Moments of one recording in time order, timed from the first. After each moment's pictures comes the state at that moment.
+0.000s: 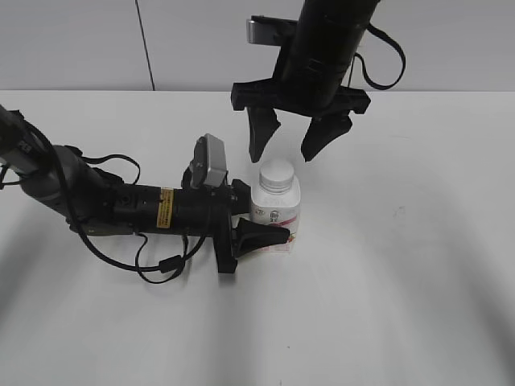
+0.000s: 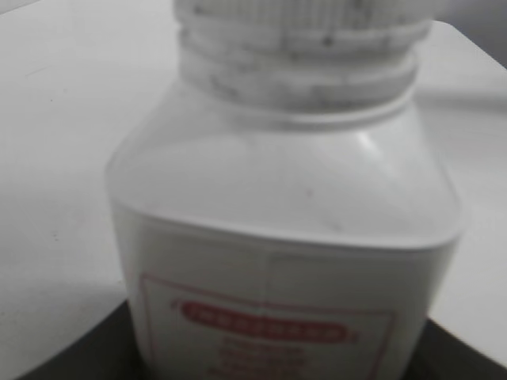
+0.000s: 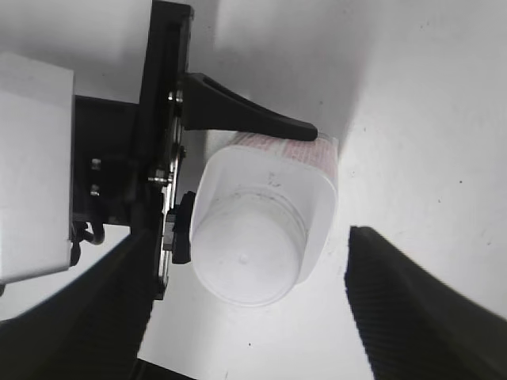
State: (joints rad) left arm -0.35 2.40 -1.16 1.32 -1.13 -0.46; right arm 0.56 2.08 -1.80 0.25 1.21 0.16
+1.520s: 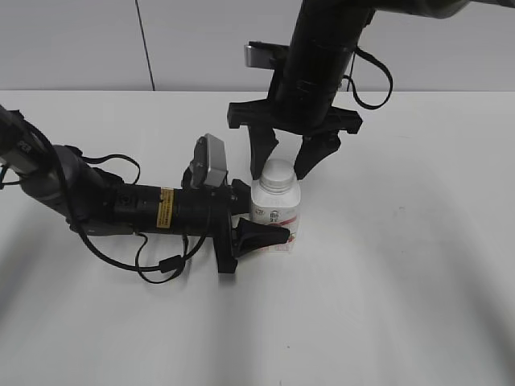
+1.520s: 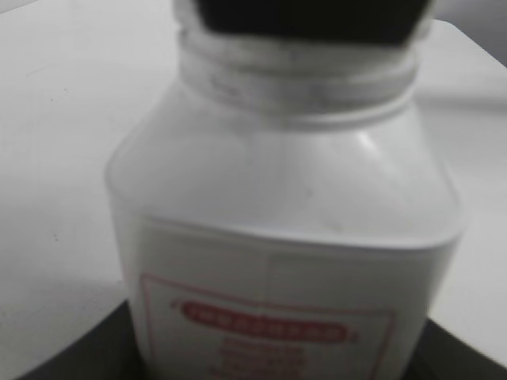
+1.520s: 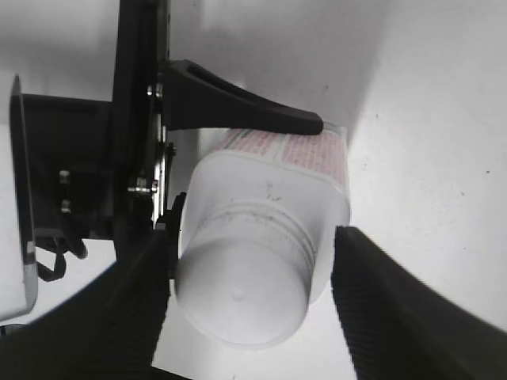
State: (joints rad) left arm -0.35 2.40 -1.16 1.32 -1.12 -0.46; right arm 0.56 2.13 -1.80 0.27 1.22 0.20
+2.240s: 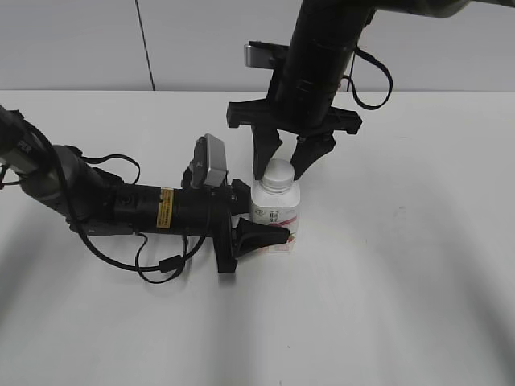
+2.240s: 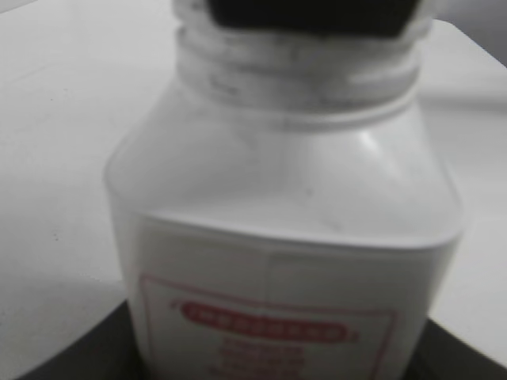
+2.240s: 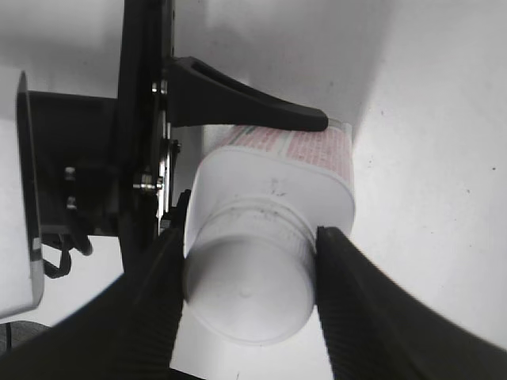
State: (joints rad) left arm -0.35 2.40 -1.16 1.32 -1.12 -0.46; right arm 0.56 2.13 -1.80 0.29 1.22 0.20
